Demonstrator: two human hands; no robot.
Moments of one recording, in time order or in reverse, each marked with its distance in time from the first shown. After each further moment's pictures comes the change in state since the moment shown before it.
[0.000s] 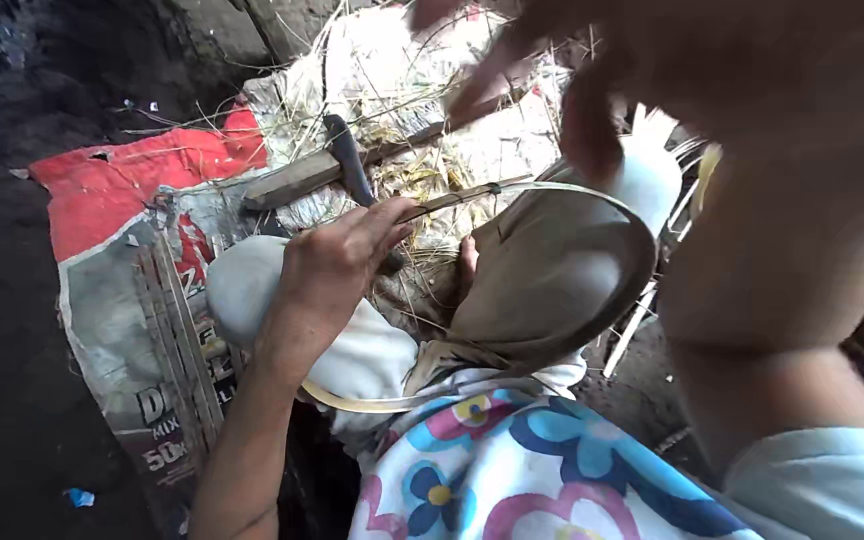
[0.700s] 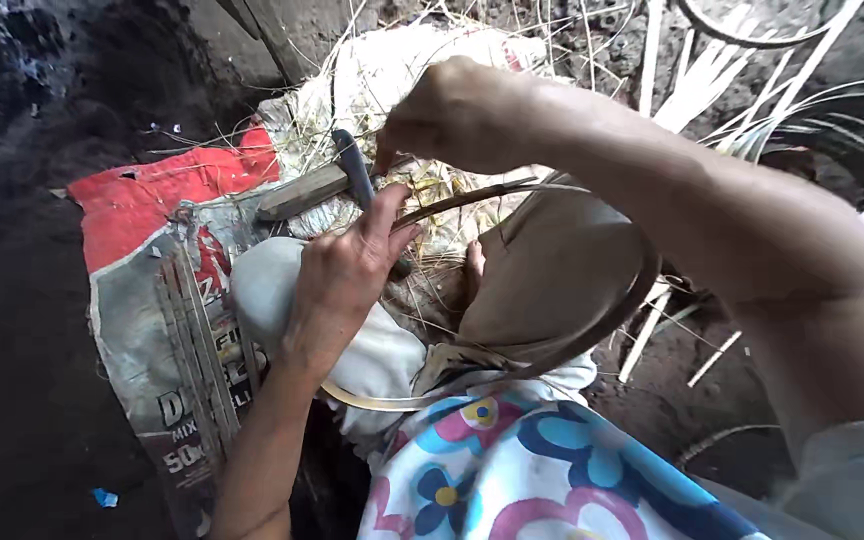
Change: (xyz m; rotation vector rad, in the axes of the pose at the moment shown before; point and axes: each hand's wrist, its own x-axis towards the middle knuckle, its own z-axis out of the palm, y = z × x) left_hand 0.003 0.008 0.013 0.206 0.096 0.028; right_hand 0.045 0.043 0.013 -0.854 -0.206 0.223
